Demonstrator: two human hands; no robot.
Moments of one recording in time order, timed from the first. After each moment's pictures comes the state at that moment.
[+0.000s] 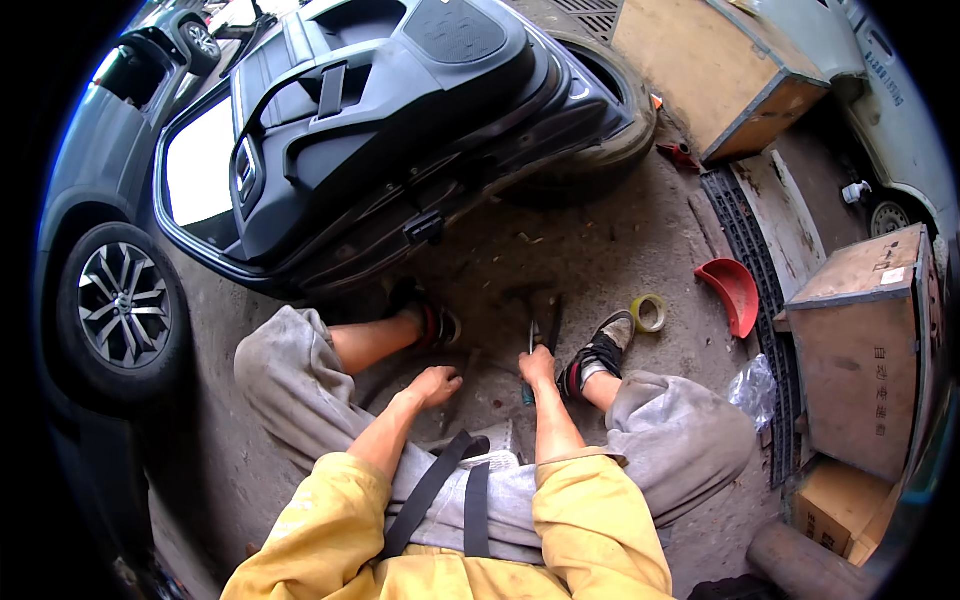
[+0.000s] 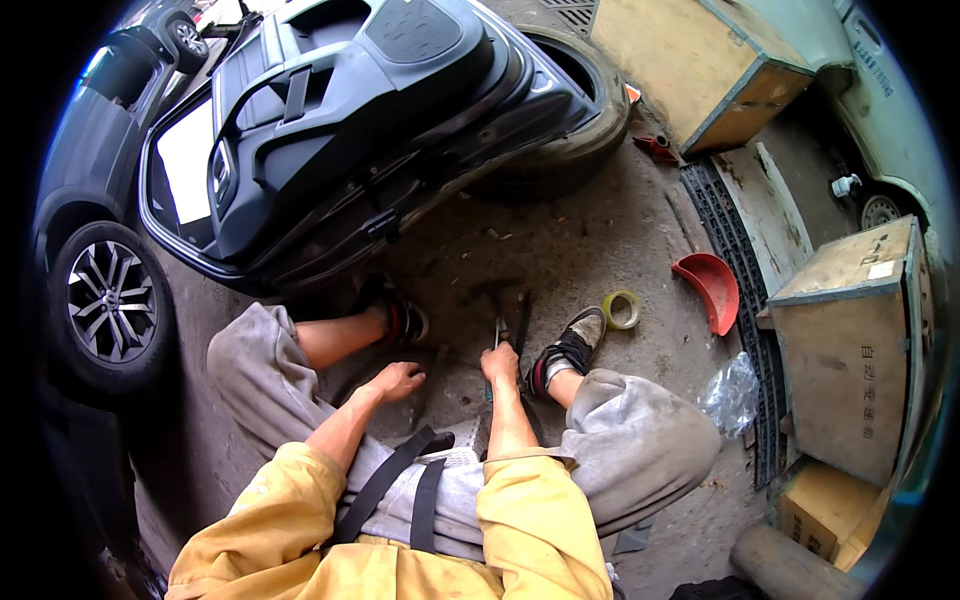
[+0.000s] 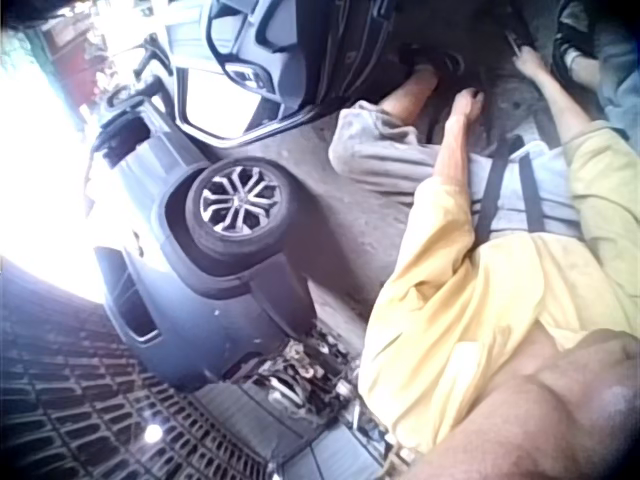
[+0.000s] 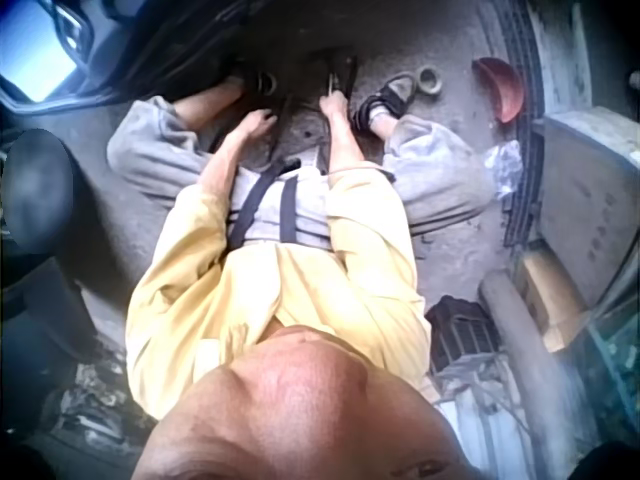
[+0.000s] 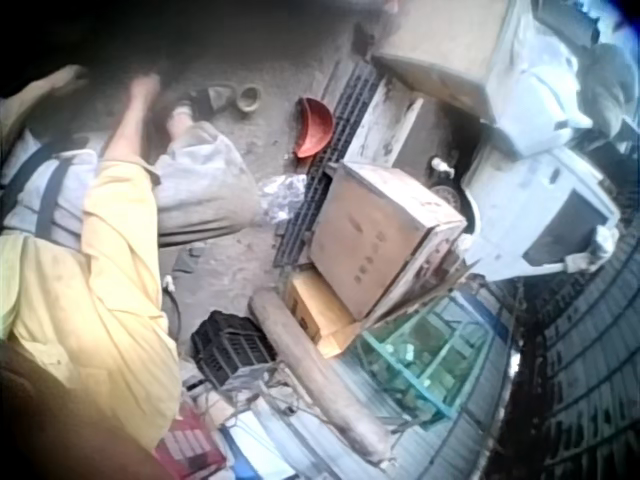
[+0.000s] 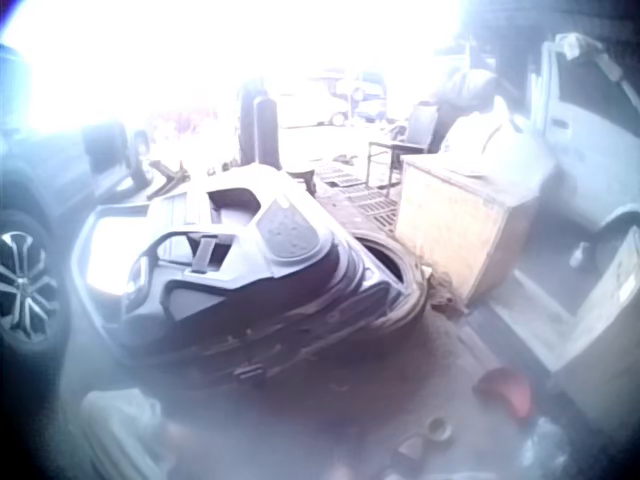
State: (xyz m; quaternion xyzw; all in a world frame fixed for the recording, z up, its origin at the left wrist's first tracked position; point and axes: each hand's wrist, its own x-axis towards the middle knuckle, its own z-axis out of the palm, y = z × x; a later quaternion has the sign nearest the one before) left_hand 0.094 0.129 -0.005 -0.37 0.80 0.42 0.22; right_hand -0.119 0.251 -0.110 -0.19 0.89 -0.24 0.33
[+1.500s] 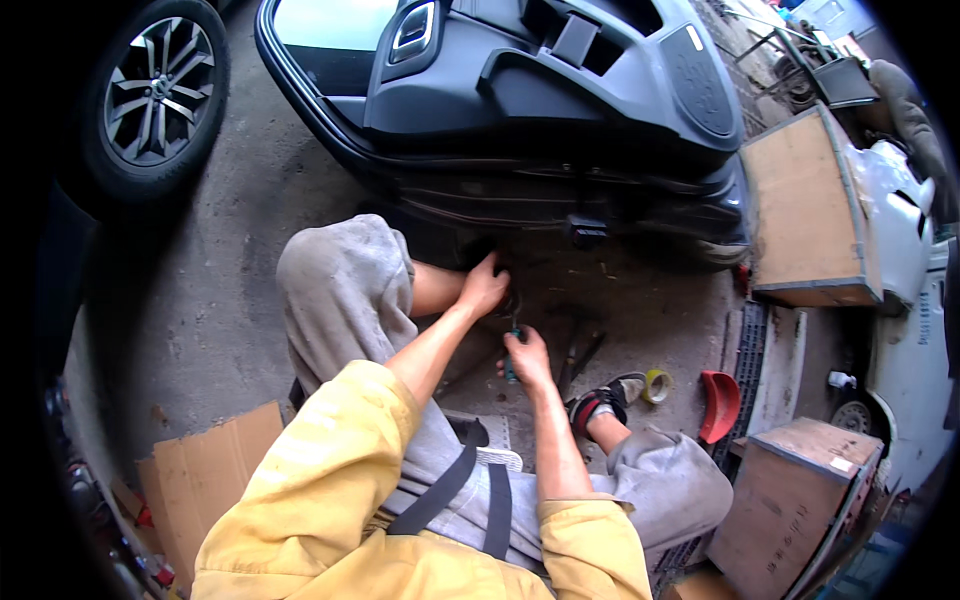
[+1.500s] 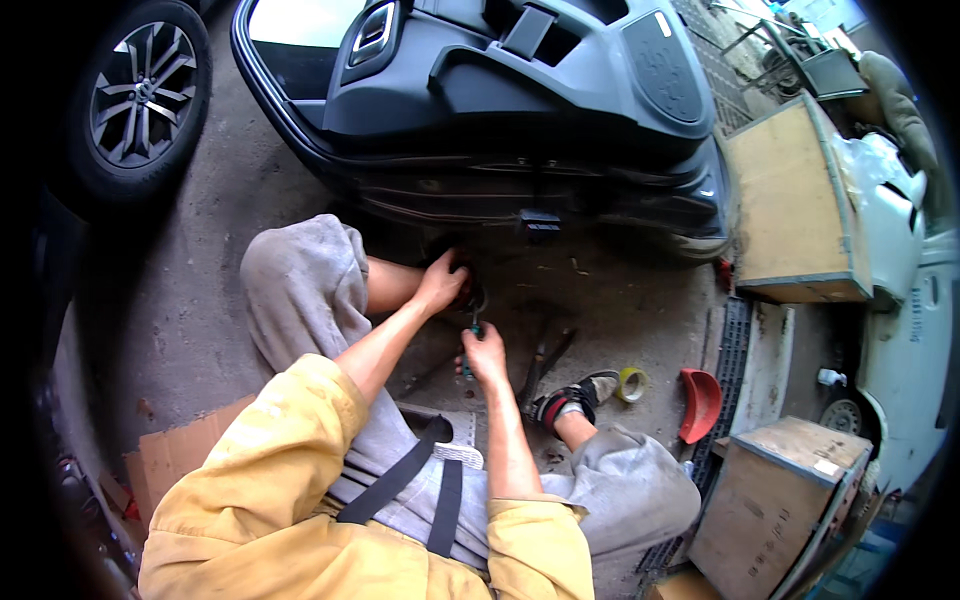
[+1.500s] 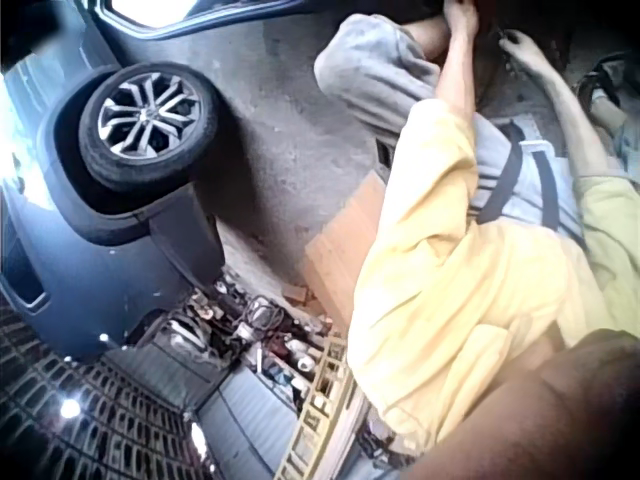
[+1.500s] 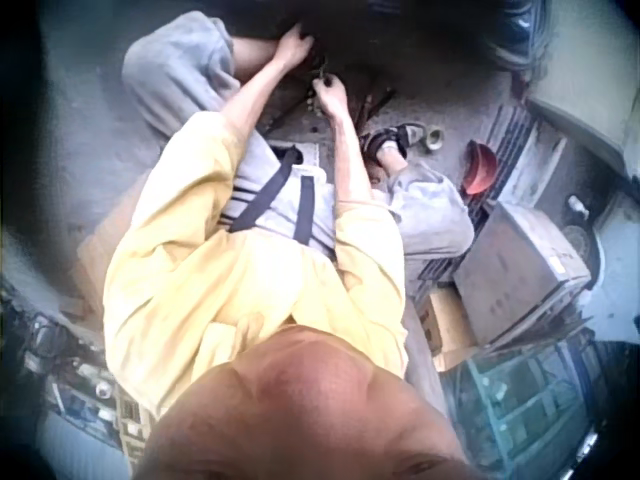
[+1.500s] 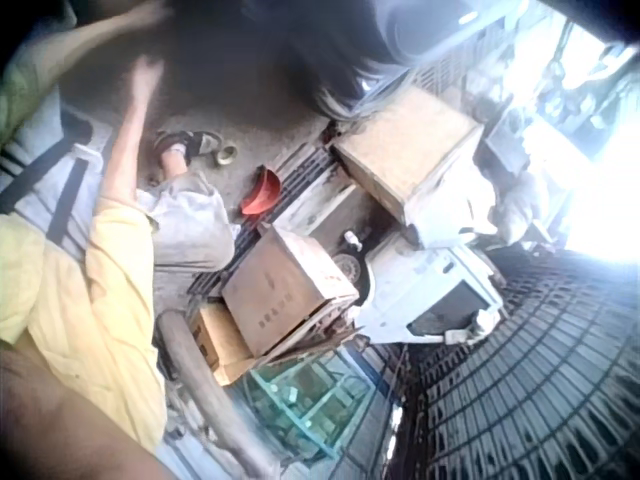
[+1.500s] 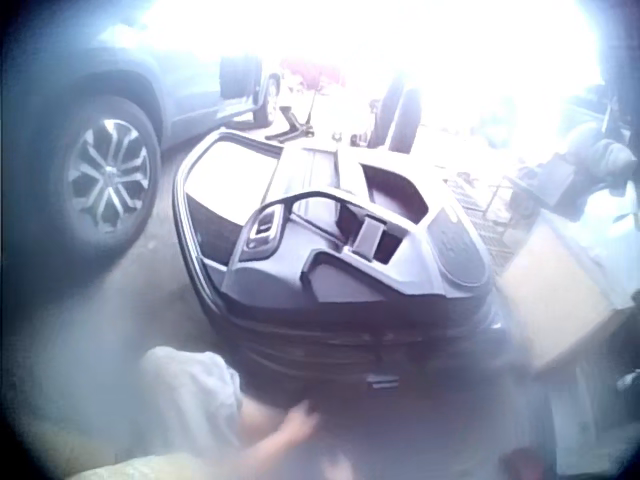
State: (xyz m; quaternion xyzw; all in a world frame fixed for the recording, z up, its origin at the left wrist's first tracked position) left_hand 0.070 0.034 -0.020 -0.53 0.50 0.61 -0.32; right_hand -0.029 0.170 0.032 -0.19 0.70 -0.34 0.60
